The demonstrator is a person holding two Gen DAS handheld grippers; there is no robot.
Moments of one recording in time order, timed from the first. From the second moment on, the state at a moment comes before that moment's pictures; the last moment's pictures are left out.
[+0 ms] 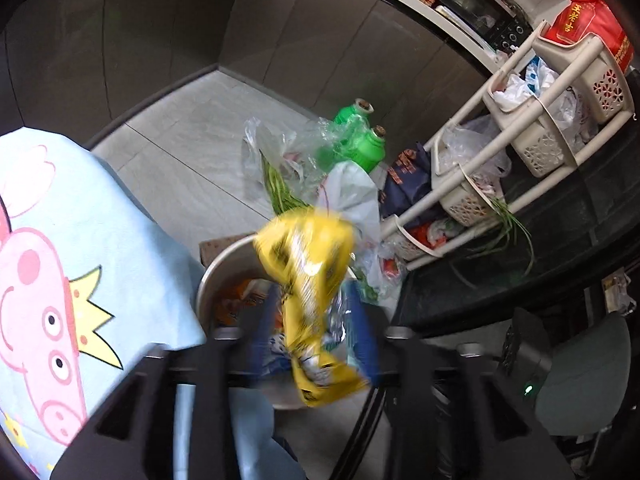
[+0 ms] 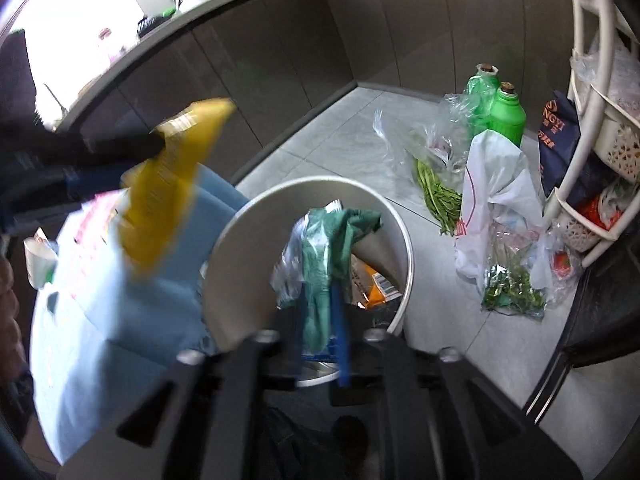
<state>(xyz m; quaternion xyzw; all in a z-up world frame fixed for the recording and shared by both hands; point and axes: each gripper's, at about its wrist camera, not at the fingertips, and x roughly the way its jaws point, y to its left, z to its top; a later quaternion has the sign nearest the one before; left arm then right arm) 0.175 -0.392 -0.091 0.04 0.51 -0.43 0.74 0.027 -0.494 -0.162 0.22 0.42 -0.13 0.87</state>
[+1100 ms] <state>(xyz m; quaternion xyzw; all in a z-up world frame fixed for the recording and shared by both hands) 0.159 -0.233 0.019 -0.04 0.42 -0.30 0.86 0.025 -0.392 -0.055 0.09 0.35 -0.04 0.93</state>
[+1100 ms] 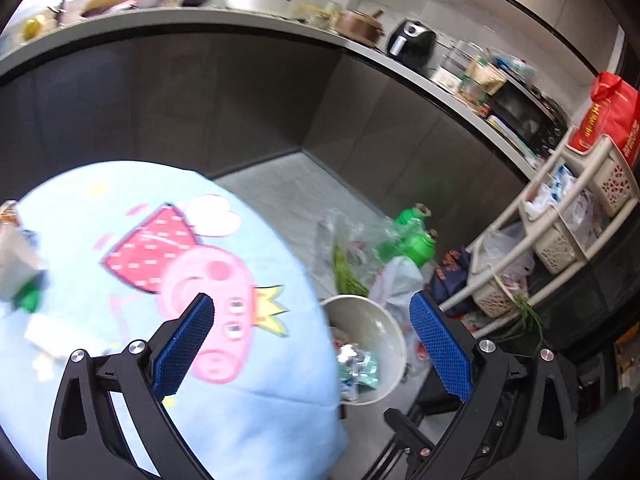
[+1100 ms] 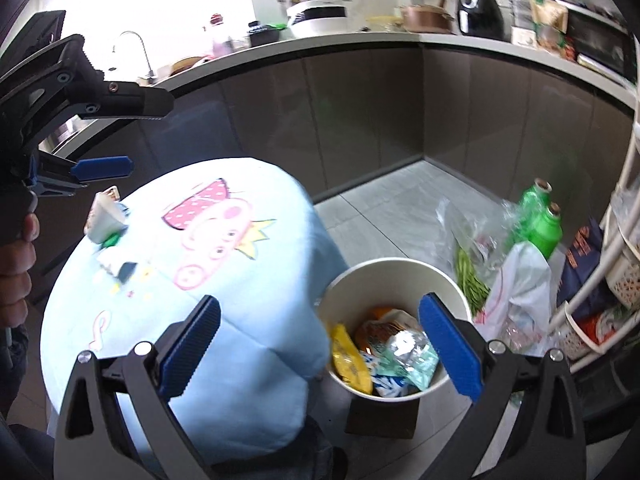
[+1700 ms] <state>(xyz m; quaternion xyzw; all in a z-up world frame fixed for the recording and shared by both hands) 0.142 0.018 -0.007 -0.12 0.44 -0.11 0.88 0.090 -0.222 -0.030 0.02 0.36 0.18 0.91</state>
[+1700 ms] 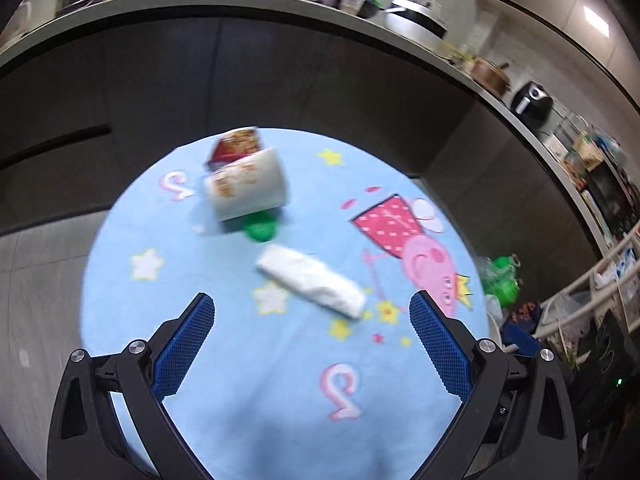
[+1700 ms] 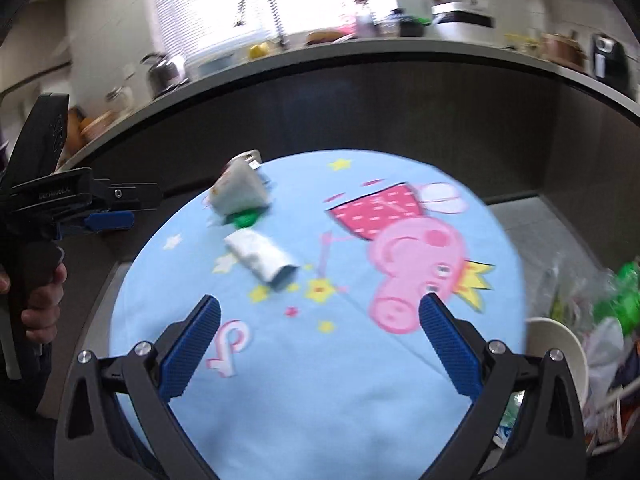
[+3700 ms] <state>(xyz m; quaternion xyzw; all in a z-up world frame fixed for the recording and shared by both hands) 0.261 -0.005 -0.107 -0.08 0.47 -0.01 0.88 0.129 -0.207 -0.075 0.05 0.43 0.23 0.87</state>
